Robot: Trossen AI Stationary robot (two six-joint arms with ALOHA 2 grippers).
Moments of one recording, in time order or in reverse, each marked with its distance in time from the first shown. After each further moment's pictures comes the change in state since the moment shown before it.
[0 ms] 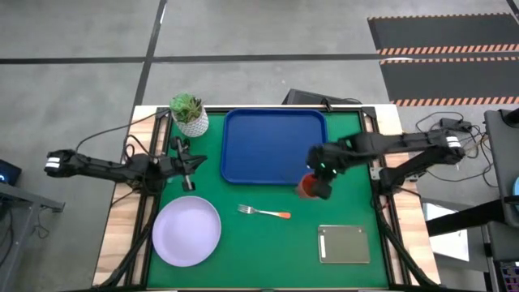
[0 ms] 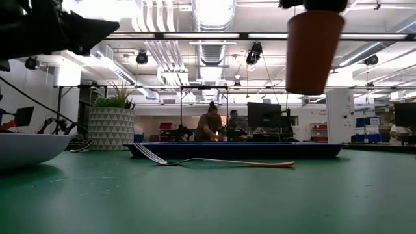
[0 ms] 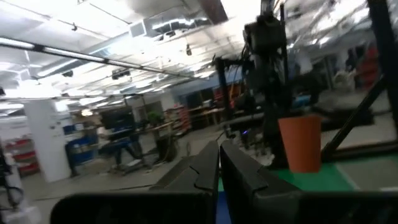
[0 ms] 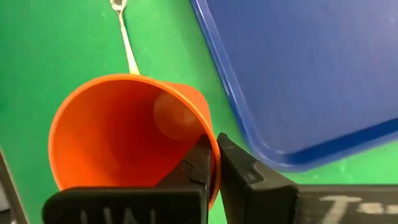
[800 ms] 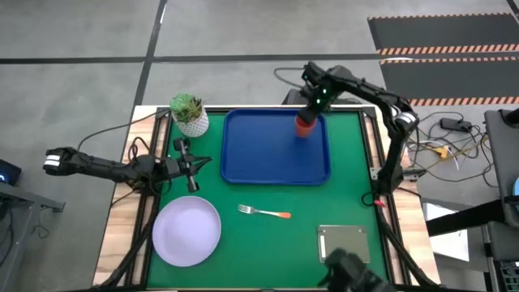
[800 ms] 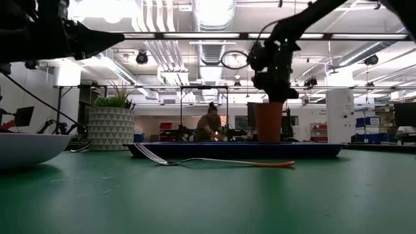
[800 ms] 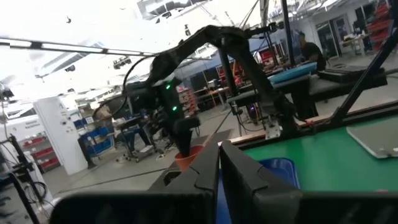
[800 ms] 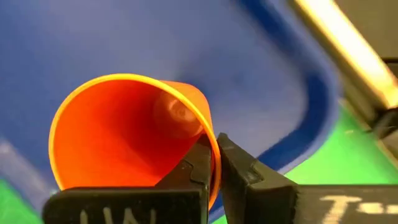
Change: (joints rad) left arm 0.000 0.032 0.000 0.000 -0.025 0.076; right arm -0.889 0.502 0.279 0.035 -0.180 -0.493
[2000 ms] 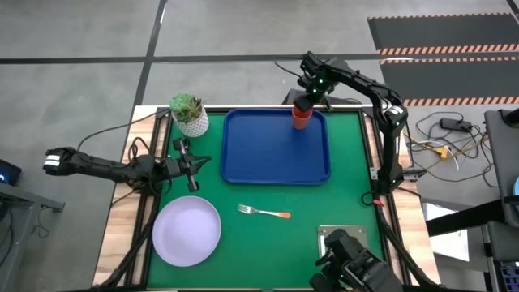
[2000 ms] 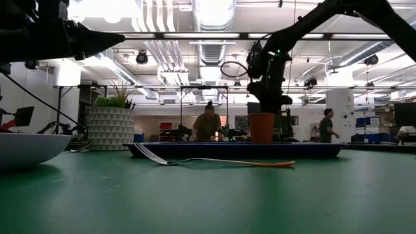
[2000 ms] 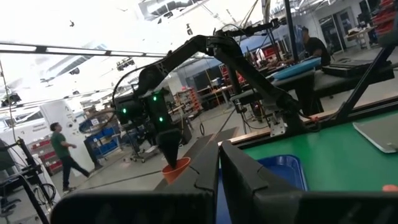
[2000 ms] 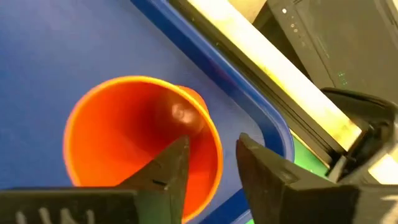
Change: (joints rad) left arm 0.000 0.000 0.000 0.000 -0.012 0.016; right arm -0.068 0.138 0.186 -0.014 0.008 0.014
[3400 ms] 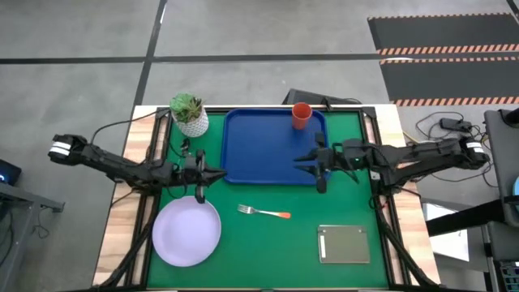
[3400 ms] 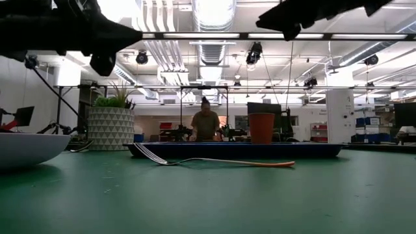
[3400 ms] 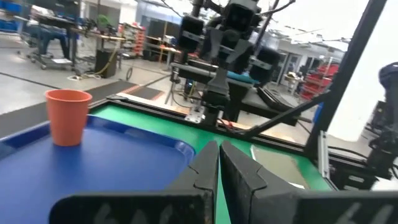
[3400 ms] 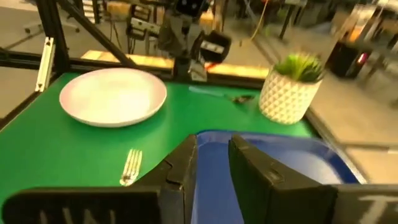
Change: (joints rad) left arm -0.119 0.355 0.181 0.000 0.025 -0.685; right arm 0.907 -0.998 -1.134 1.265 0.210 -0.089
